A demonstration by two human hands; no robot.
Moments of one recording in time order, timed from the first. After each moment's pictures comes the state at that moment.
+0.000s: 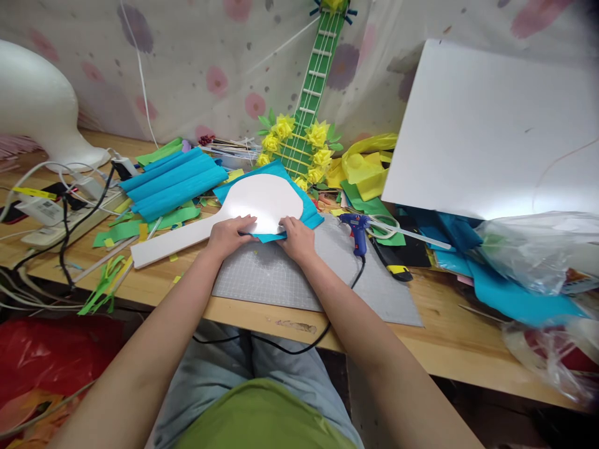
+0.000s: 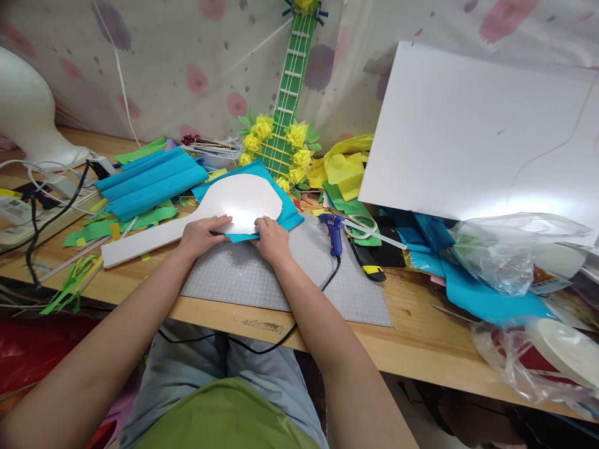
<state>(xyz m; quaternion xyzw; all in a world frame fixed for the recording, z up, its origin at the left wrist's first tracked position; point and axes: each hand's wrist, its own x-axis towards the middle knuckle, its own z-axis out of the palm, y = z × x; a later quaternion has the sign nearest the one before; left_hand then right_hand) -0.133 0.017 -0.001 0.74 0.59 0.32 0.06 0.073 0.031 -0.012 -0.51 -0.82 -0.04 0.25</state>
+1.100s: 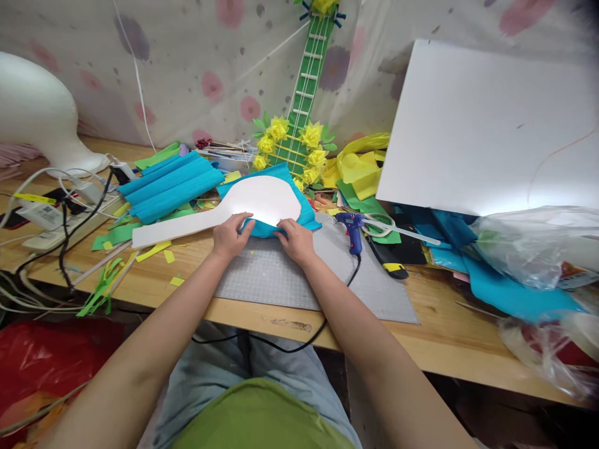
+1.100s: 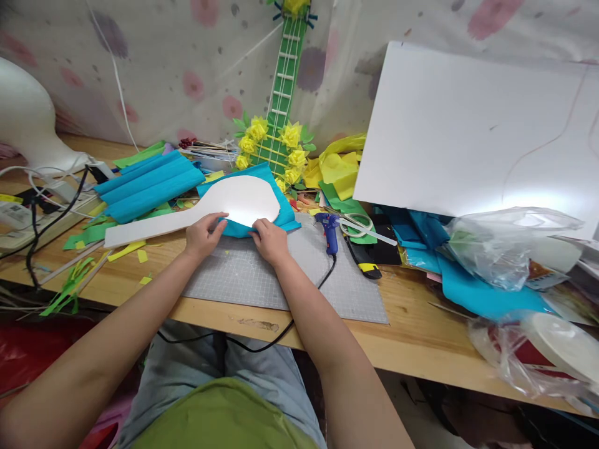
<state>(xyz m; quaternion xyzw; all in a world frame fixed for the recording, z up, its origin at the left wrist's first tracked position) -0.109 0.010 0.002 0.69 0.59 0.42 0.04 0.086 0.030 -0.011 -0.47 -0.83 0.02 0.29</state>
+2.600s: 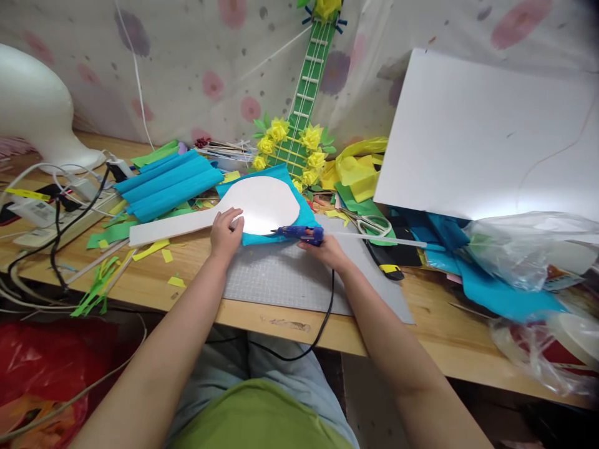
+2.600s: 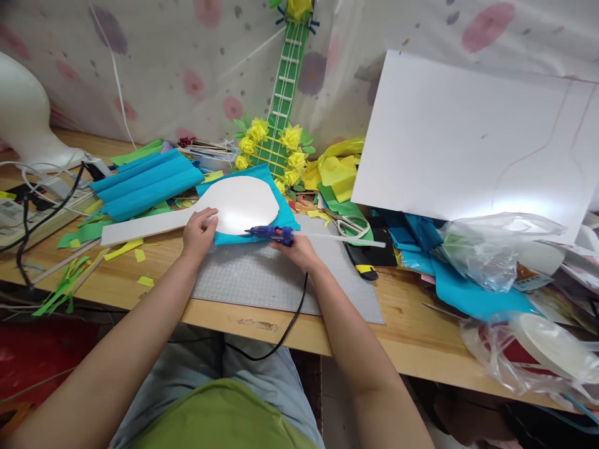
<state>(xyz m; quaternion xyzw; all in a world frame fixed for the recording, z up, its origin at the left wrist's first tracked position) -0.113 0.023 -0.011 0.61 0.59 0.53 0.03 0.154 0.009 0.005 -0.51 -0.71 0.35 0.34</state>
